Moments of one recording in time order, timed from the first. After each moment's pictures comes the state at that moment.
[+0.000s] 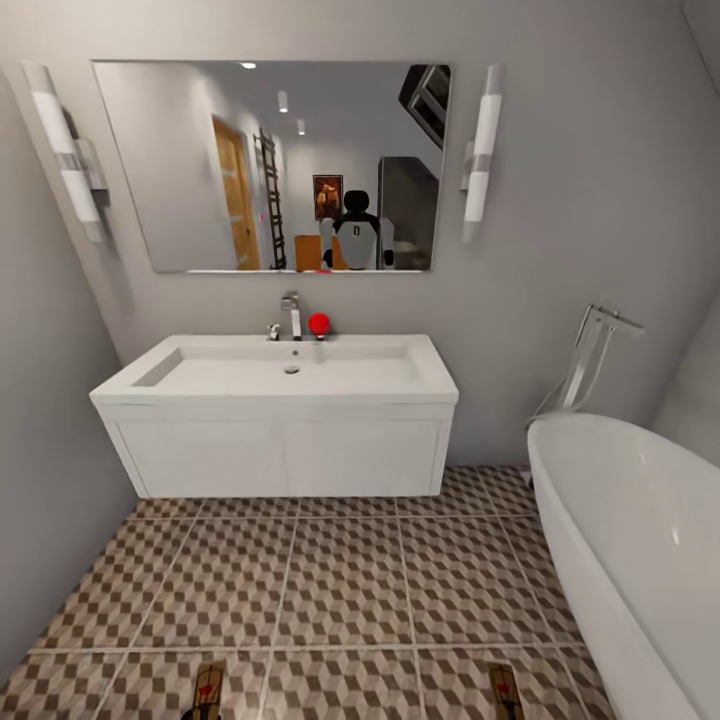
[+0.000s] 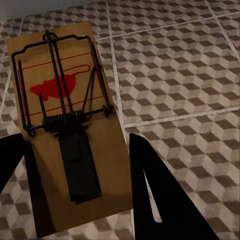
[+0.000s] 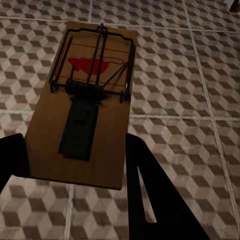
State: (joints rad) left arm -0.33 0.00 -0.91 0.07 0.72 -0.78 0.10; right arm -0.14 -0.11 0.15 -0.36 -0.14 -0.53 -0.02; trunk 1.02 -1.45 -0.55
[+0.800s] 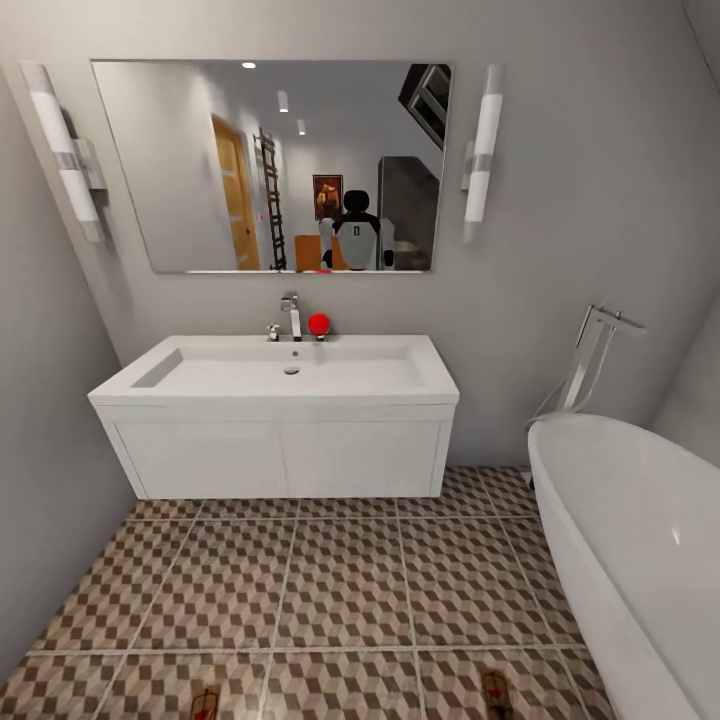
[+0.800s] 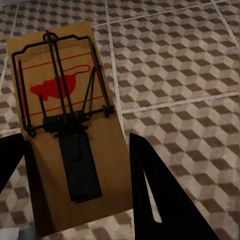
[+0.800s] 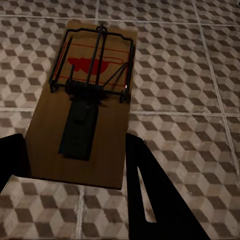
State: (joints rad) left arm -0.29 -0.01 -0.91 0.07 0.72 -0.79 0.10; right arm -0.14 -0.08 0.16 -0.36 -0.14 -0.53 -0.01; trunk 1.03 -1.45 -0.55
